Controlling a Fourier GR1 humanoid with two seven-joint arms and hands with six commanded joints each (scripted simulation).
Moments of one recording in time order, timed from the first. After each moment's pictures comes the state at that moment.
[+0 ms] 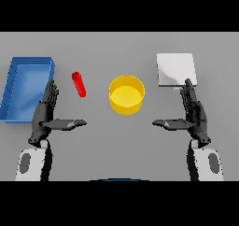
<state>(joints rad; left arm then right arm) 0.00 0.00 0.00 -1.57 0.00 0.00 0.00 0.00 0.00 0.00 -1.57 0.00 0.00 0.00</state>
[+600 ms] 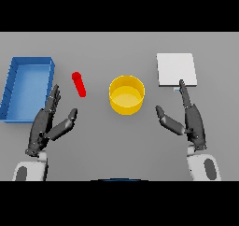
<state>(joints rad) 0.13 0.07 -0.13 -1.79 -0.14 -0.02 0.04 0.06 -0.06 0.13 -1.67 0.29 -0.08 -0.09</state>
